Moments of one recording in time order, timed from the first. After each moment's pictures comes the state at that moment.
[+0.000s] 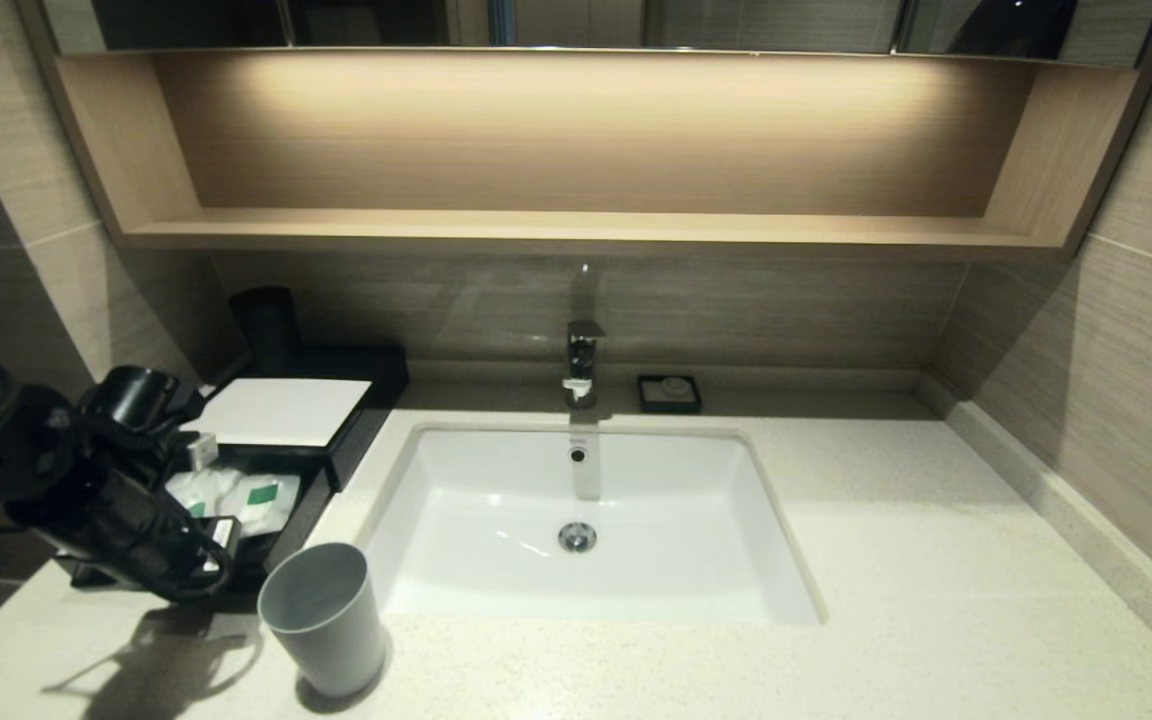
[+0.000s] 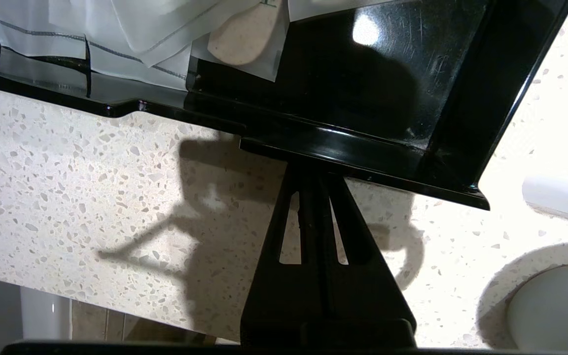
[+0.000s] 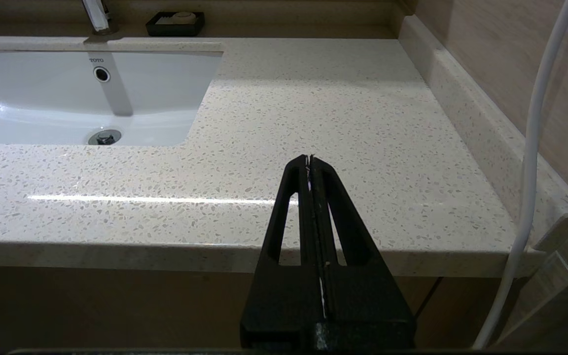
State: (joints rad) left arm 0.07 1.81 -0.98 0.34 0.08 -0.06; right arm 0.00 0.00 0.00 0.00 0.00 0.00
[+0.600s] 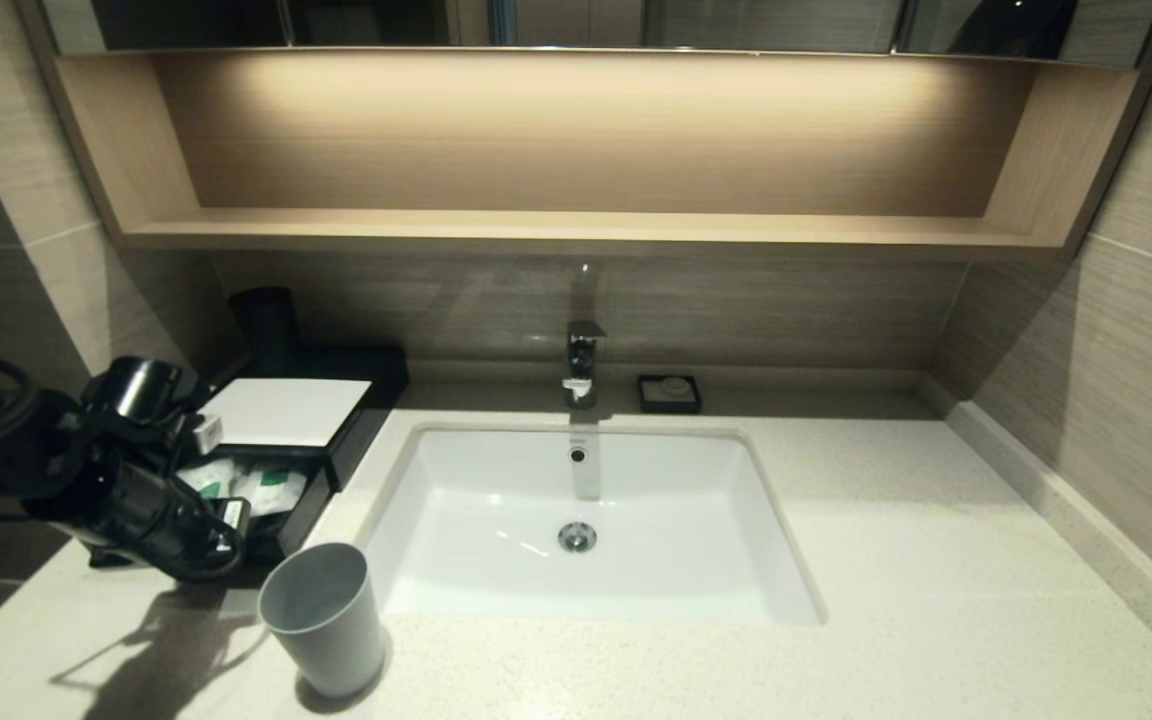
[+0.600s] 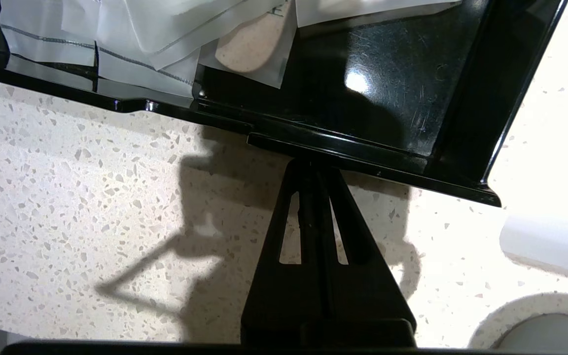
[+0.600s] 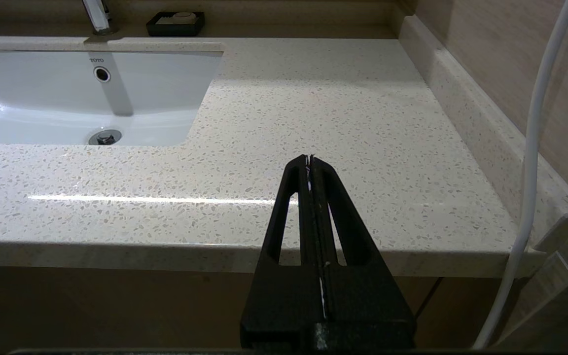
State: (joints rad) left arm 0.07 1.83 -0.98 0.22 0.09 -0.07; right arm 0.00 0.00 0.00 0.00 0.00 0.00
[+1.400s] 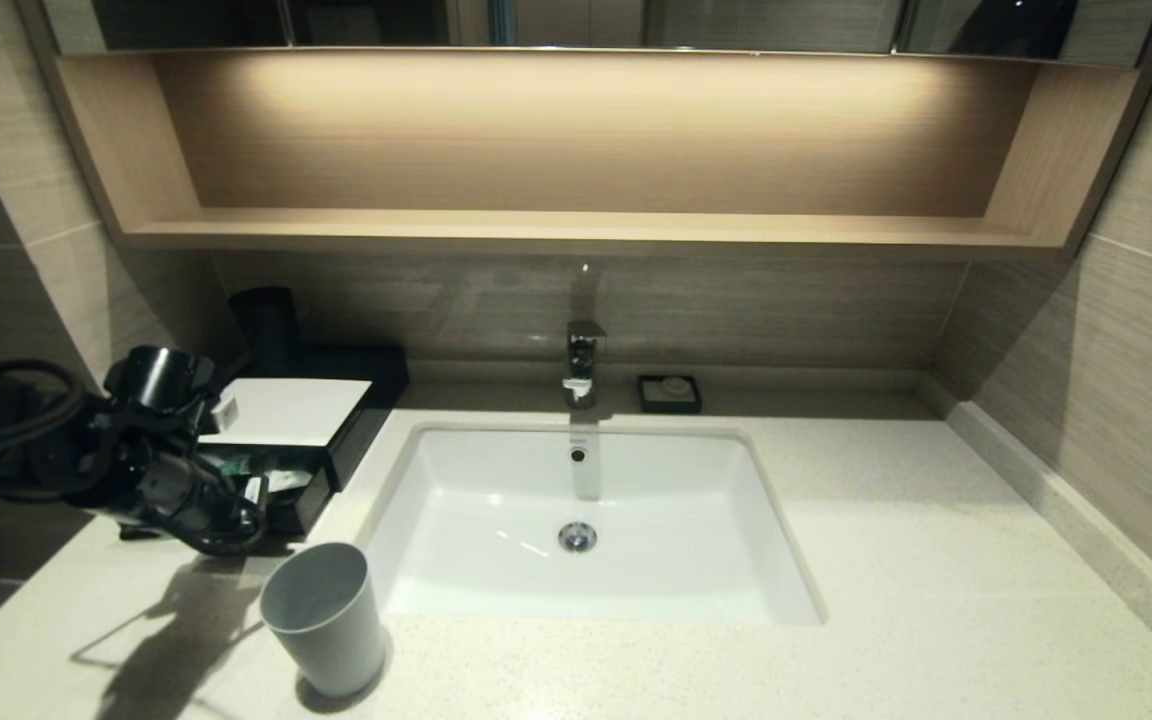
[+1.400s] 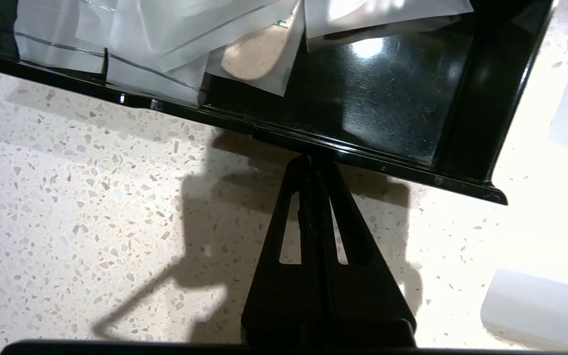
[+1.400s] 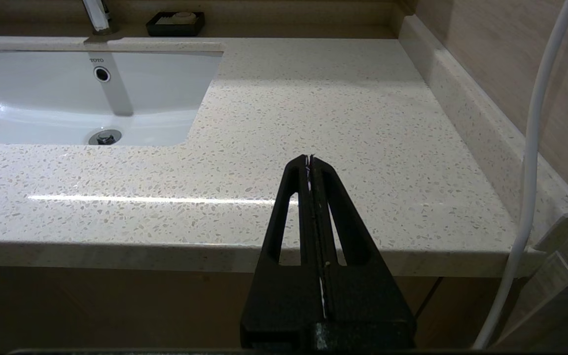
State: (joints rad) left arm 0.06 1.89 -1.01 0.09 0.10 -0.07; right arm 0.00 0.00 0.00 0.00 0.00 0.00
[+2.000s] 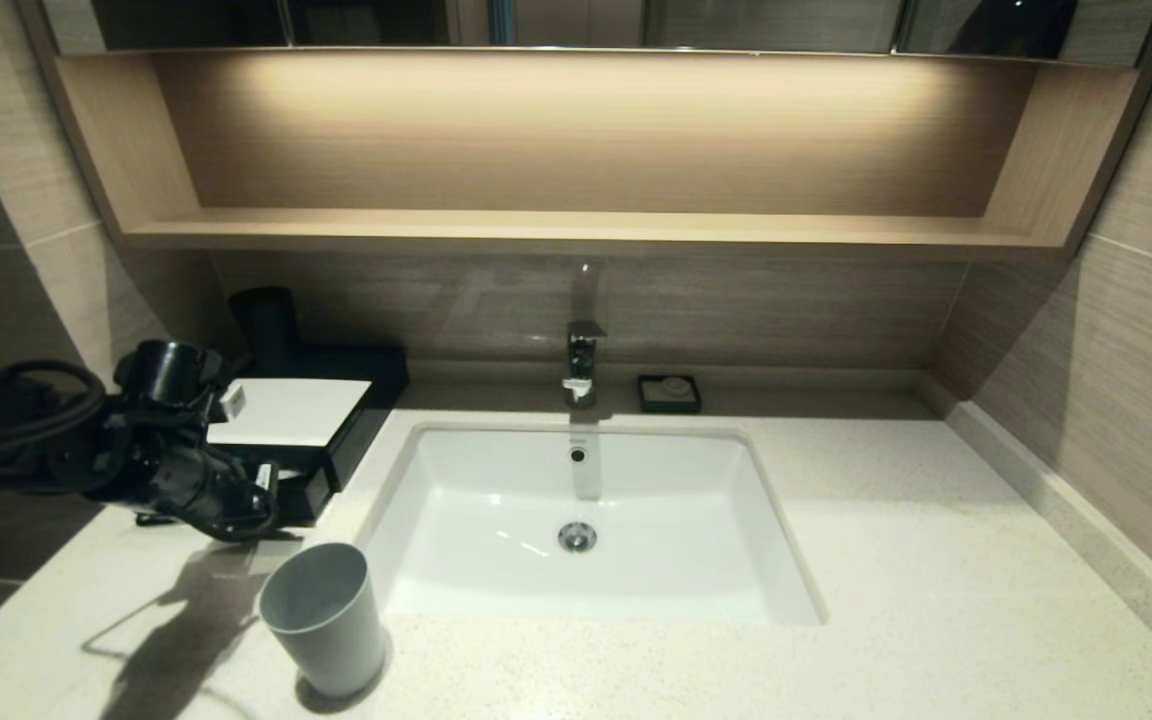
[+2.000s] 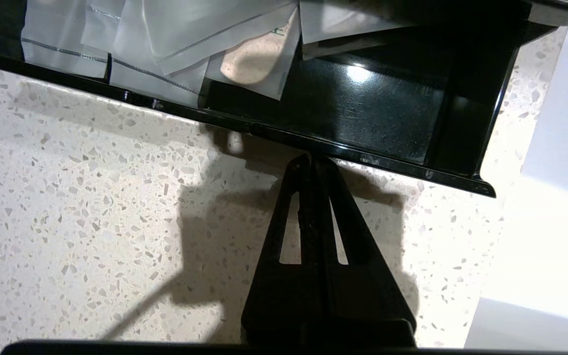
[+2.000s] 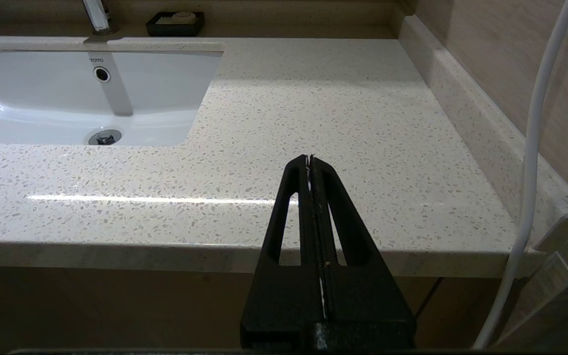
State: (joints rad) left arm 0.05 1.91 -1.03 0.02 0.10 -0.08; right arm 0.00 0.00 0.00 0.00 0.00 0.00
